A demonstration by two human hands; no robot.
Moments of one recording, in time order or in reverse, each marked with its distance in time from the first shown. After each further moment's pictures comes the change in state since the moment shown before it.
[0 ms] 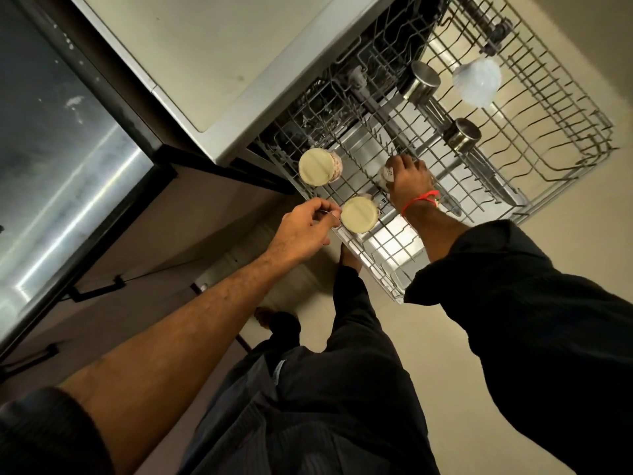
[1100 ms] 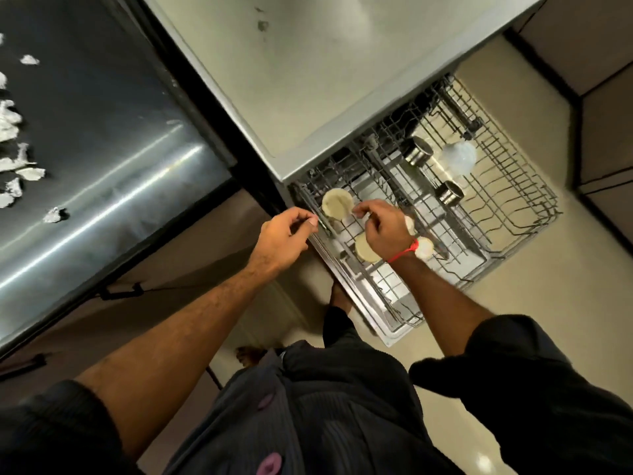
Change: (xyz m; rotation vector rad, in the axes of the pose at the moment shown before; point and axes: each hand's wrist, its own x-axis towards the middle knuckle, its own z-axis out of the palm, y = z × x) left_hand -0.048 -0.034 -0.082 -0.095 0.235 0.265; right_hand -0.097 -0.121 -0.065 0.502 0.356 -0.360
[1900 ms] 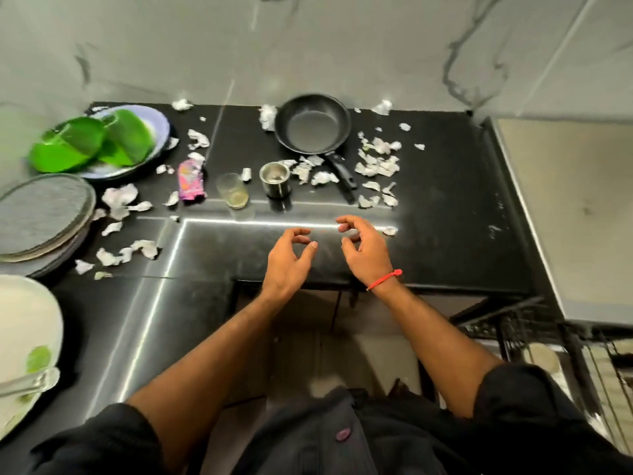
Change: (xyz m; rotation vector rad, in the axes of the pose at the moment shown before) left_hand -0.218 -0.200 -0.353 -0.249 0.905 -0.046; right_hand -0.035 -0.440 0.322 0.276 -0.437 -0.451
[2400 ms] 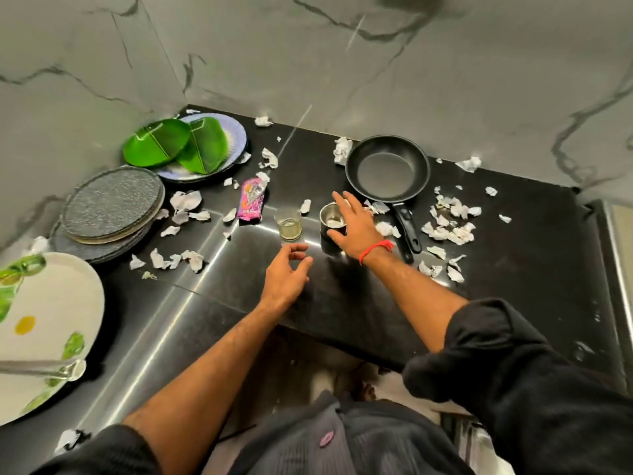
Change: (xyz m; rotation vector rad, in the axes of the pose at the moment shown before) left_hand 0.074 -0.027 -0.060 -0.081 0.211 -0.264; right_hand 0.185 -0.016 0.107 -0.443 -0.492 -0.181
